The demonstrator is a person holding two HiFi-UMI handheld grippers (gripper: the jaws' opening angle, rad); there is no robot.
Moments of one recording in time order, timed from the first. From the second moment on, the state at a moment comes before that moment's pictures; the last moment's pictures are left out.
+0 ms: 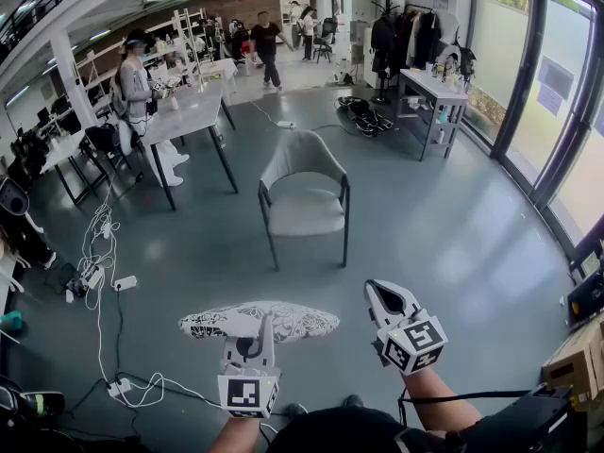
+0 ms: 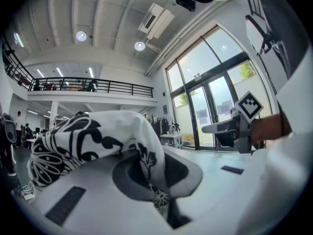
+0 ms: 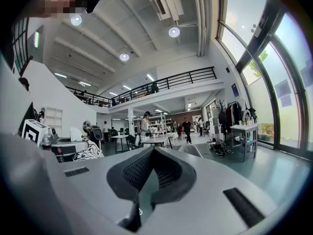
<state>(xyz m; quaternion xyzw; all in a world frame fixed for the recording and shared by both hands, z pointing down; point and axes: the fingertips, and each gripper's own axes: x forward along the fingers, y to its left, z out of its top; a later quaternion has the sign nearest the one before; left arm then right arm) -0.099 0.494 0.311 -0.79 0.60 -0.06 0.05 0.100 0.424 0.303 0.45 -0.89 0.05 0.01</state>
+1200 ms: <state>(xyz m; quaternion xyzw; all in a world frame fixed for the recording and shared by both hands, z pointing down) -0.183 0.505 0.315 -0.80 0.60 -0.04 0.05 0.019 0.436 0.300 0.45 -0.89 0.05 0.00</state>
